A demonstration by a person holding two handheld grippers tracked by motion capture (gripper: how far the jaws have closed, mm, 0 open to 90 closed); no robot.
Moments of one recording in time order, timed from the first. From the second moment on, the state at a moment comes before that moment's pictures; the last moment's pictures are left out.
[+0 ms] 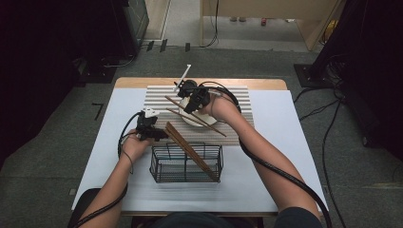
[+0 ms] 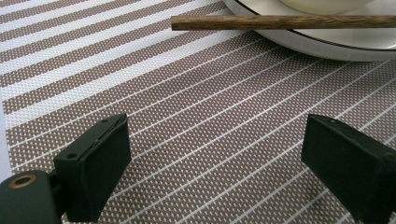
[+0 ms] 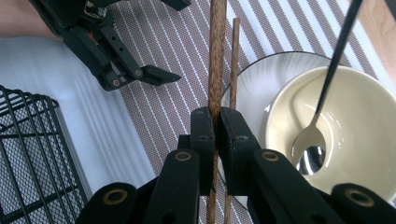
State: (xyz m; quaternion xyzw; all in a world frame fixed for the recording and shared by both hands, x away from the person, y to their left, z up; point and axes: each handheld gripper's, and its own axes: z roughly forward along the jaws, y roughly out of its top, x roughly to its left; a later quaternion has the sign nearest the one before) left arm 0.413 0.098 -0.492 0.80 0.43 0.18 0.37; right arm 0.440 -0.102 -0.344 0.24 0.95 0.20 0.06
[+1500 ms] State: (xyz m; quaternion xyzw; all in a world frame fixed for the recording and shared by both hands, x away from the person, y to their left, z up) left arm 0.414 0.098 -0.491 0.80 0.44 0.17 0.38; right arm 0.468 -0.070 -0.394 0.24 0.96 0.12 0.05
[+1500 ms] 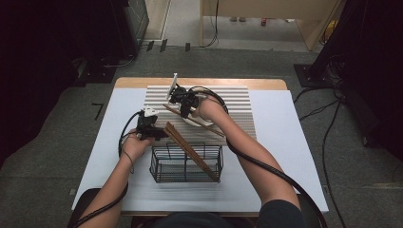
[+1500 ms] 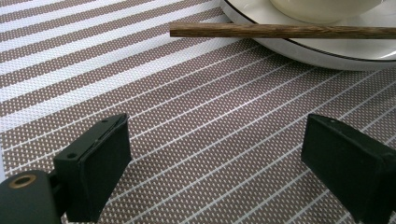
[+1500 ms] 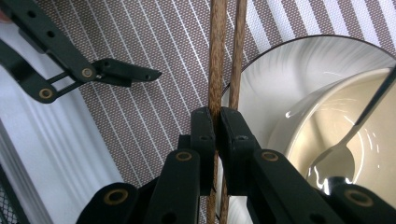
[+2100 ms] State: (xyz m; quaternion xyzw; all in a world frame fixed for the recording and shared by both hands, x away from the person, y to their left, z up) left arm 0.414 0.096 -0.491 0.80 0.44 0.17 0.38; right arm 0.477 -0.065 -0.411 0.25 0.96 0.11 0.05
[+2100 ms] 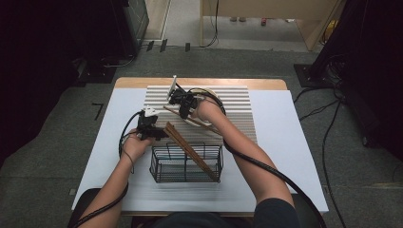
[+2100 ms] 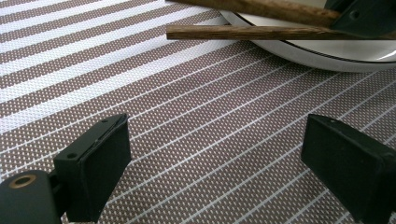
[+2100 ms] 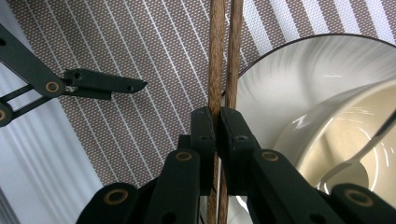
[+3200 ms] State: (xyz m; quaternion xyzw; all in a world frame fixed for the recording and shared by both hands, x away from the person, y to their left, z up) left arm 0.414 0.094 -0.491 0.80 0.44 0.17 0.38; right arm 0.484 -0.066 -0.425 0.27 0.95 0.12 0.04
